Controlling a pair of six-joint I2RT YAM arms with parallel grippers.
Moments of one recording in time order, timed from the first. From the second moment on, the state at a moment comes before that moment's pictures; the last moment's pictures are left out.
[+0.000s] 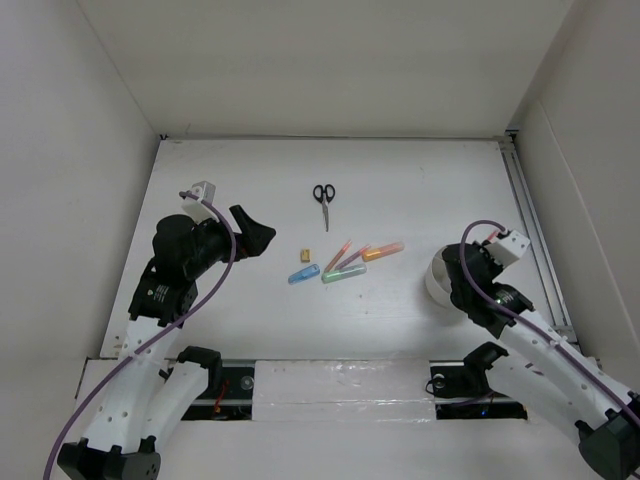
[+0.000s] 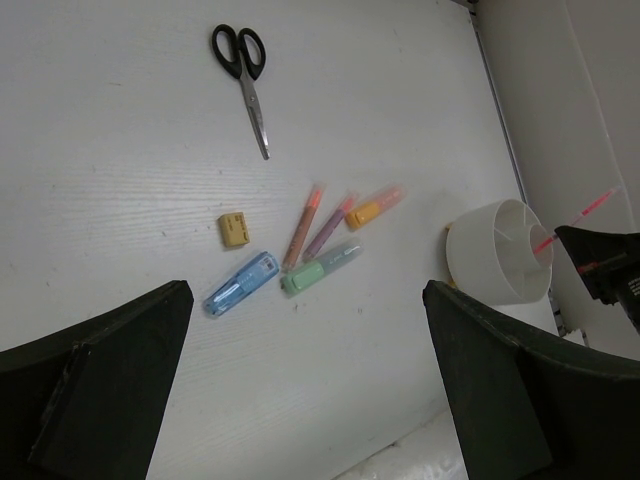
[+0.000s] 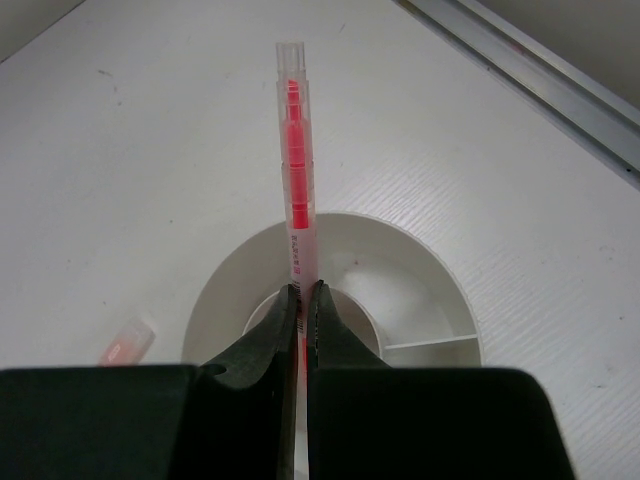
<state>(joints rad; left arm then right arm) -0.22 0.71 0.81 -0.45 0.31 -0.54 0.54 0.75 0.55 -0.49 1.01 0.84</state>
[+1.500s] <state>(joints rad) -0.21 0.77 0.81 -0.48 0.16 -0.56 0.73 0.81 0.91 -0.55 0.84 0.73</state>
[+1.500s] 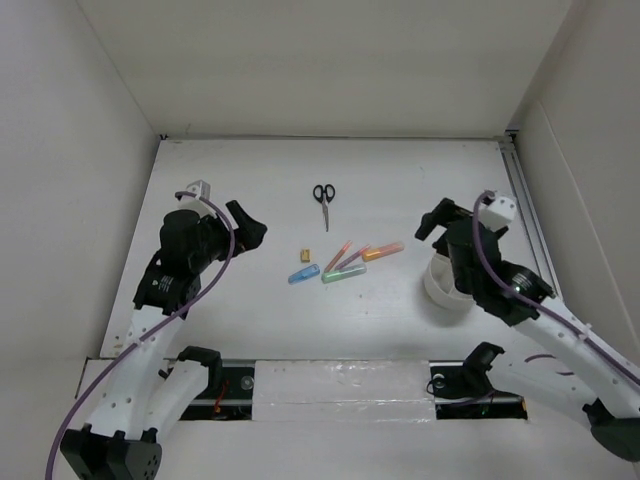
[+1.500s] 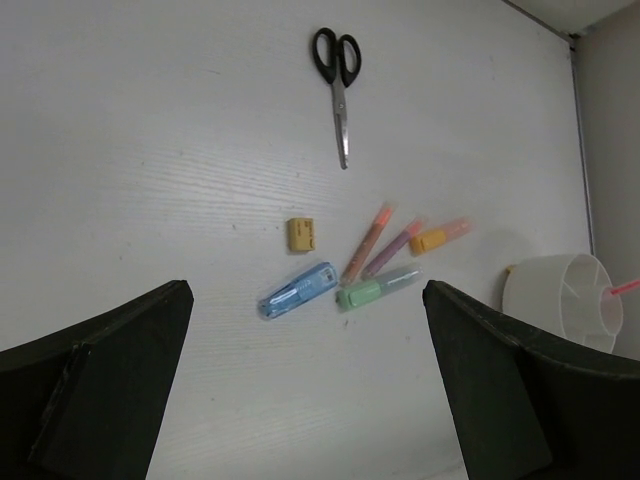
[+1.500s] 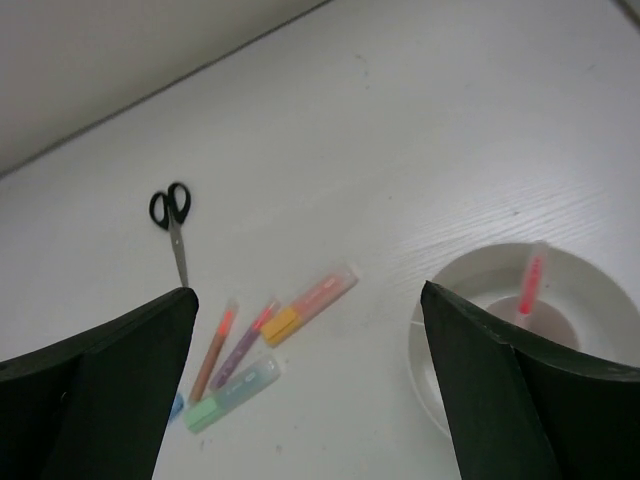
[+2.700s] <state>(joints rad) -0.19 0.74 0.81 -0.51 0.06 -0.60 0.85 1.89 1.48 -0.53 0.63 1.10</state>
